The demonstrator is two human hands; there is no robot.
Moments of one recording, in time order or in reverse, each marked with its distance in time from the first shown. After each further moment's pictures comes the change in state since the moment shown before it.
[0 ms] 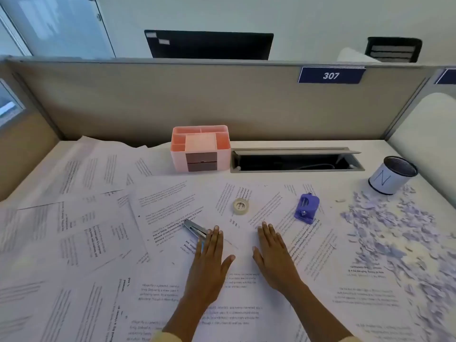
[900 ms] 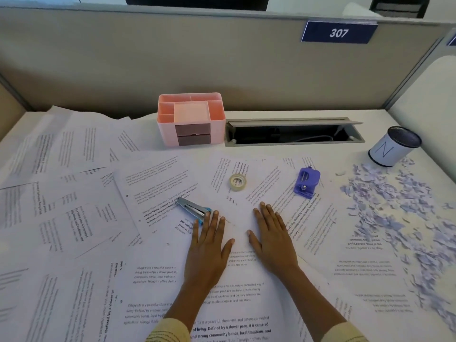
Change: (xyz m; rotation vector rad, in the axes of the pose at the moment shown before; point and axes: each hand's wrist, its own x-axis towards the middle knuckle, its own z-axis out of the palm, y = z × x) left_hand -0.010 -0.002 0.009 -0.016 -0.117 0.043; right_hand -0.008 0.000 0.019 -0.106 0.126 0.021
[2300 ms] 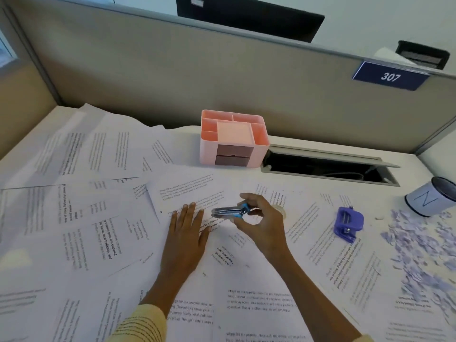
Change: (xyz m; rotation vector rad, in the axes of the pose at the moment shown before) left_hand 0.055 -0.141 -0.040 -0.164 0.049 -0.206; right_hand 0.103 -0.143 -0.050 0.798 0.152 -0.030
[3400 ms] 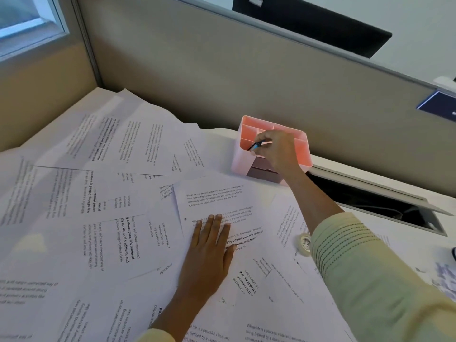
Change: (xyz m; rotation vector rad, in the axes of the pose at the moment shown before) left_hand -0.005 0.000 0.008 0.020 0.118 0.057; right_hand 0.216 -0.053 0.041 -0.288 -0.125 -0.156
